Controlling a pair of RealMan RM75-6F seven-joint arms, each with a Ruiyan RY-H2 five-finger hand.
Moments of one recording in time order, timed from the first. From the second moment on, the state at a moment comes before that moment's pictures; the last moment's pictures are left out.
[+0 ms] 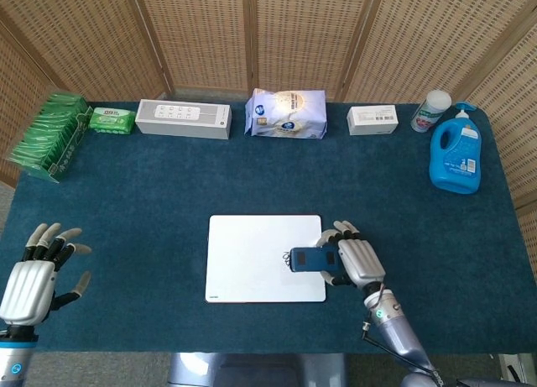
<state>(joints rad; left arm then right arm) -0.05 -1.14 -0.02 -1.88 1.56 1.53 0.17 0.49 -1.46 0.15 -1.88 -1.02 1.10 -0.35</state>
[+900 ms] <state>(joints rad) -0.03 -1.11 -0.02 -1.90 1.56 1.56 0.17 0.66 -1.66 0.16 -1.58 -1.21 0.93 -0.19</state>
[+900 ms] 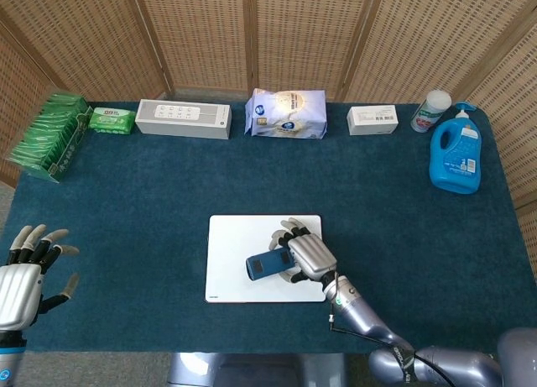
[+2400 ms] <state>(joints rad) -0.02 -1.10 -0.02 -1.91 1.56 1.58 0.19 0.74 -1.70 0.16 -1.35 -1.22 0.79 -0.04</state>
